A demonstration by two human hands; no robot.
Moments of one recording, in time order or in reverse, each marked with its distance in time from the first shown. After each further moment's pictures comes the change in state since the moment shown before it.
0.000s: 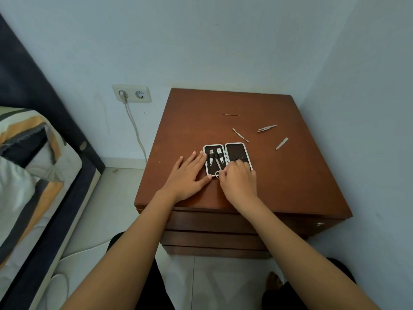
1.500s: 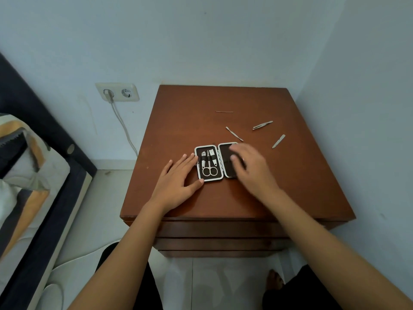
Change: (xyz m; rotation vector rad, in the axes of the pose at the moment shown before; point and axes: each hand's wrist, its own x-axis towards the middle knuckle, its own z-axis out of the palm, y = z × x) left_hand -0.070 0.043 -0.014 -0.179 0.192 0.063; right_hand -0.041 0.062 -0.058 0.384 0.233 -0.373
